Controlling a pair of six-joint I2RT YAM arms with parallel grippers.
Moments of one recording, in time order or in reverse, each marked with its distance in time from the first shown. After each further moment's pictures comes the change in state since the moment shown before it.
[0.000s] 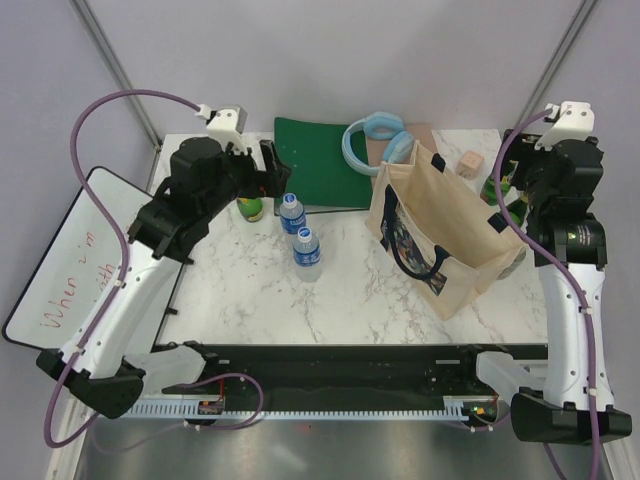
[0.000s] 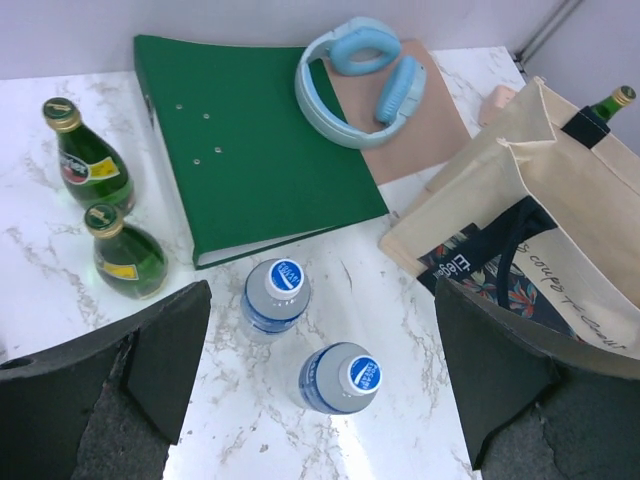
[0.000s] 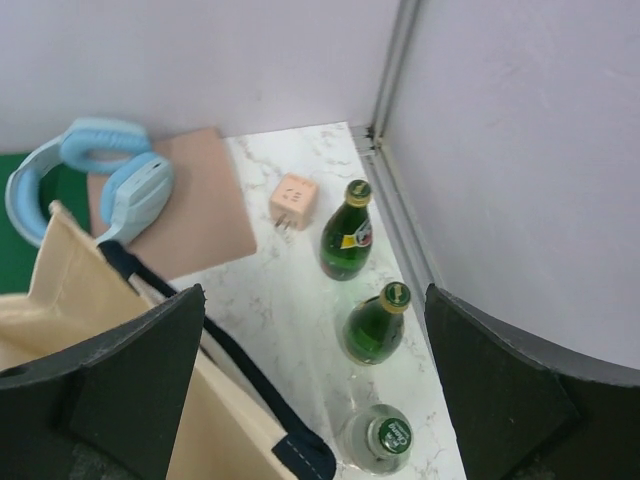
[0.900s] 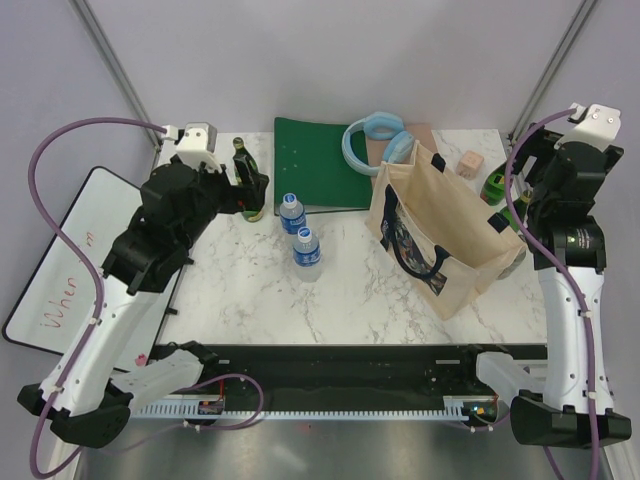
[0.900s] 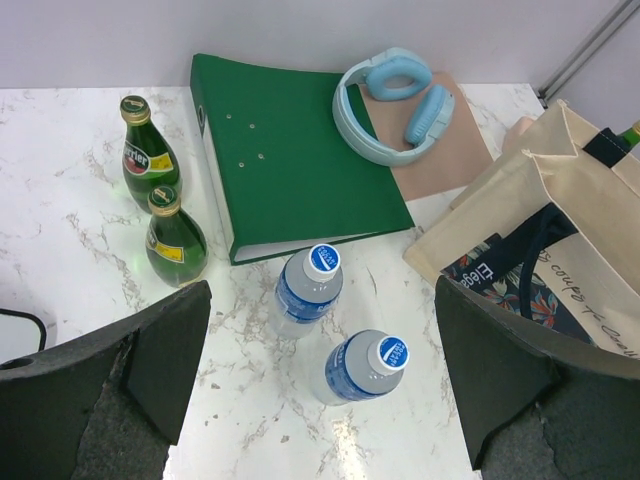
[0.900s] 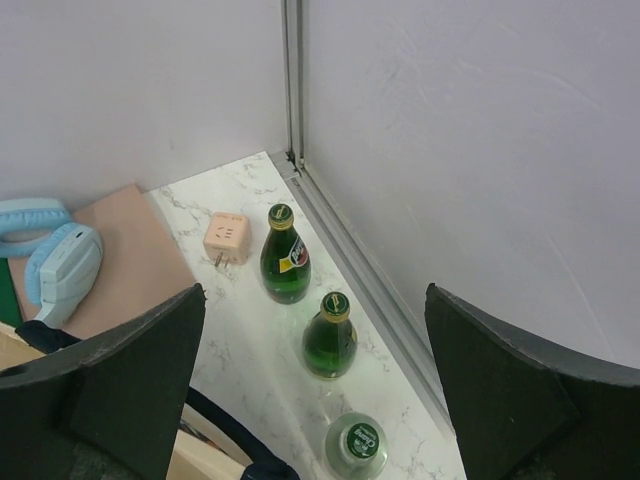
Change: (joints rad) left arm 0.001 -0.187 -0.106 -0.007 -0.121 0.003; right arm -0.002 -0.017 -0.023 0.074 0.269 0.070
